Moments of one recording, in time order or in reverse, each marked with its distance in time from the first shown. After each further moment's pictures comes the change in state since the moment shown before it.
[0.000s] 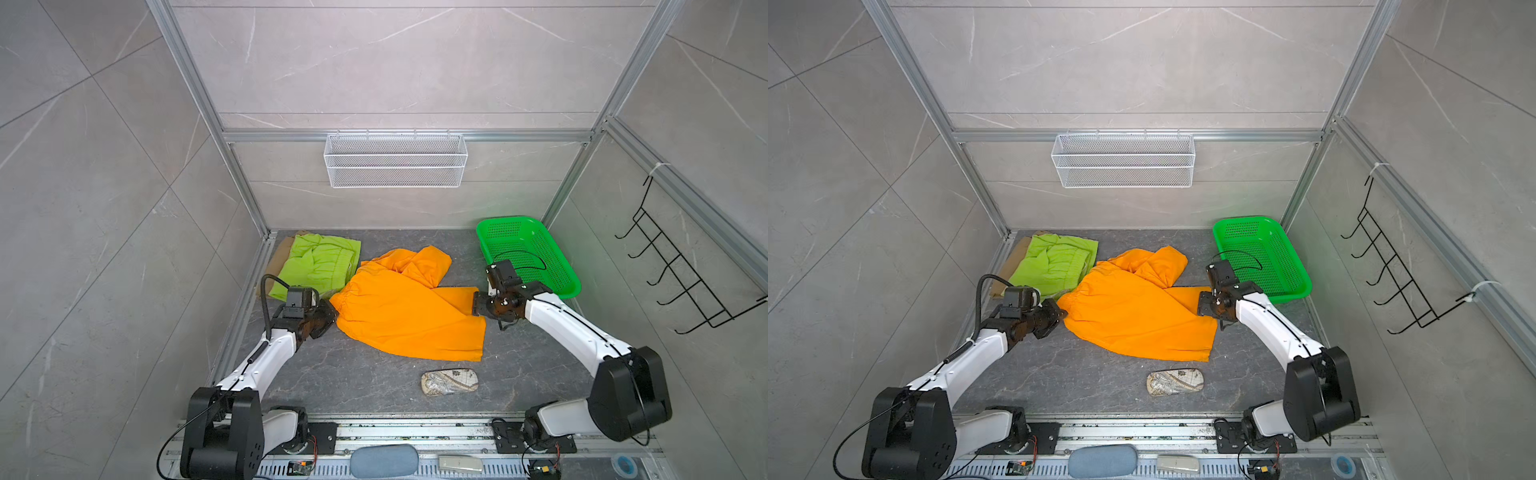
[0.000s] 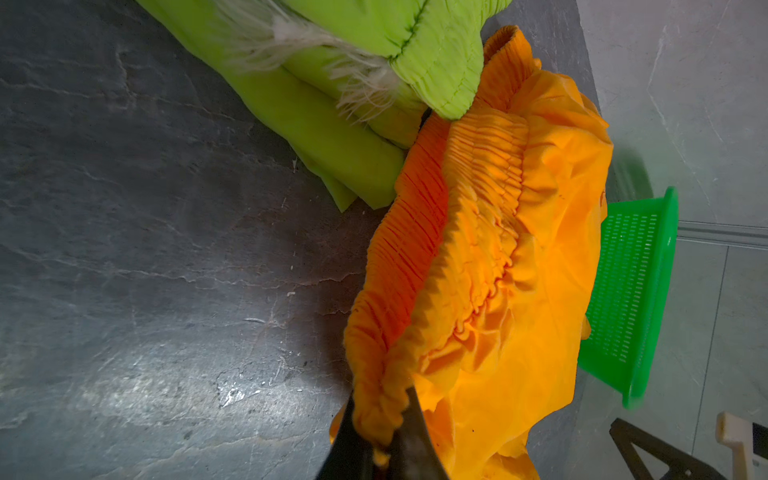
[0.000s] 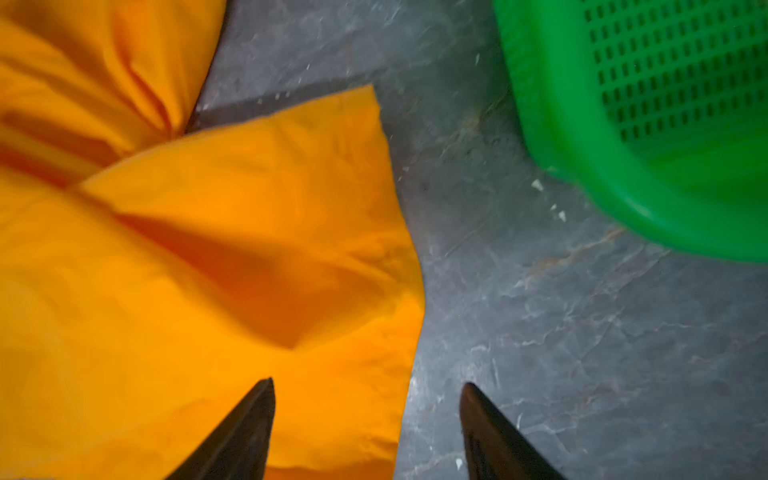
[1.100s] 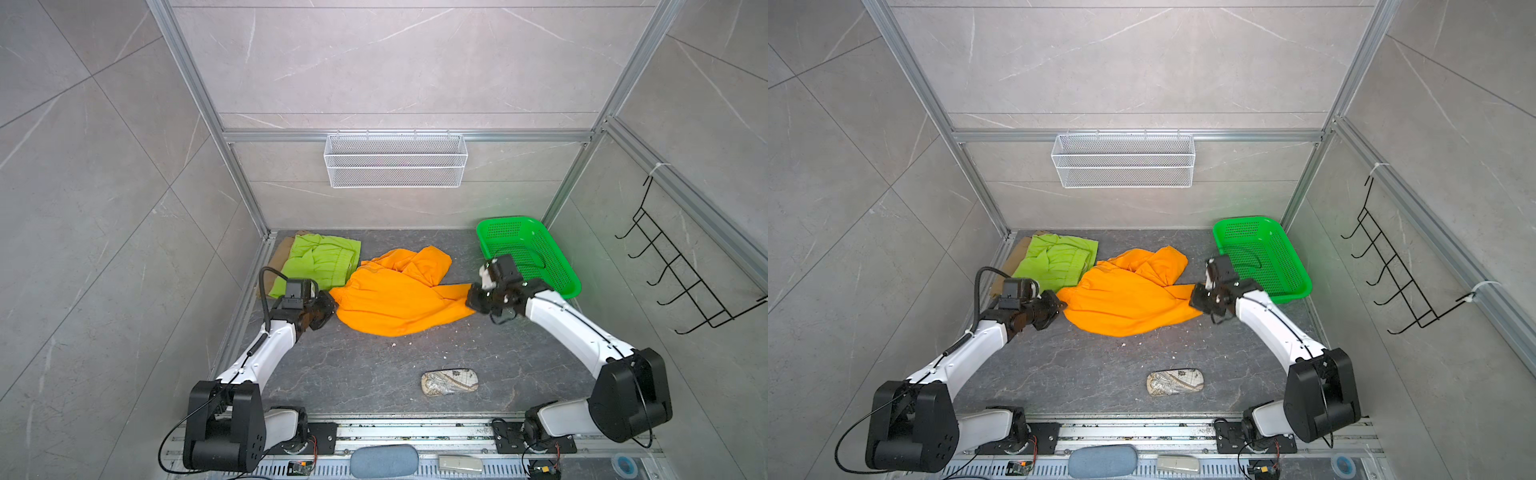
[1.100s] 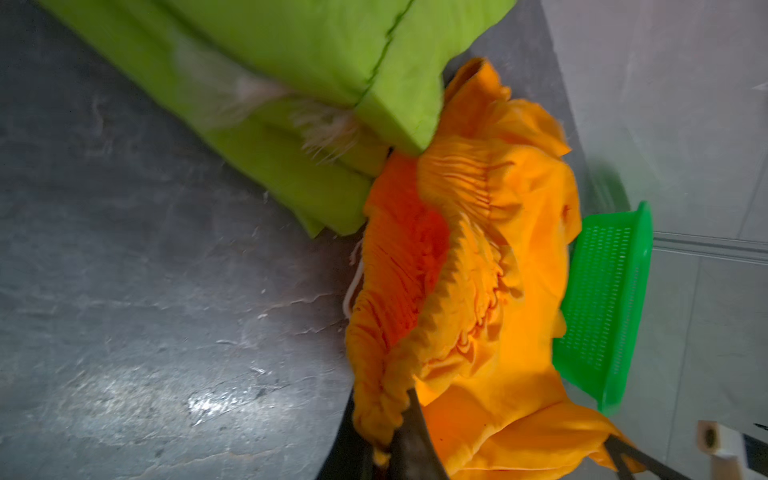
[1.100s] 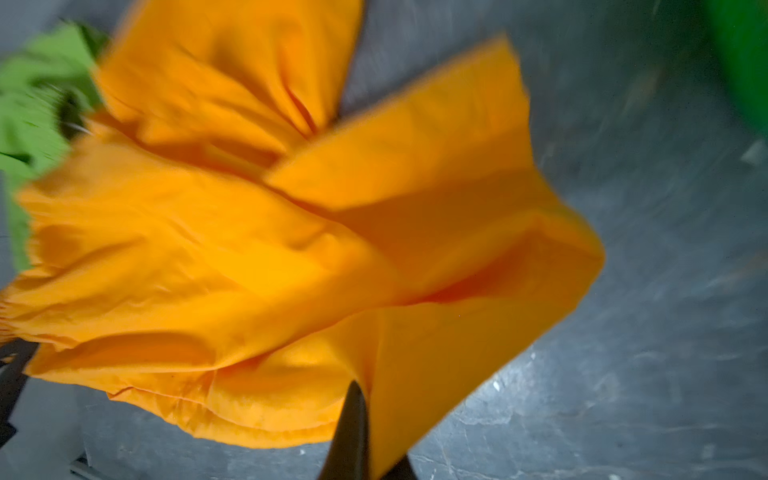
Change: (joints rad) left arm 0.023 0.058 0.202 -0.061 0.012 -0.008; right arm -0.061 0.084 0.299 0.024 -0.222 0.114
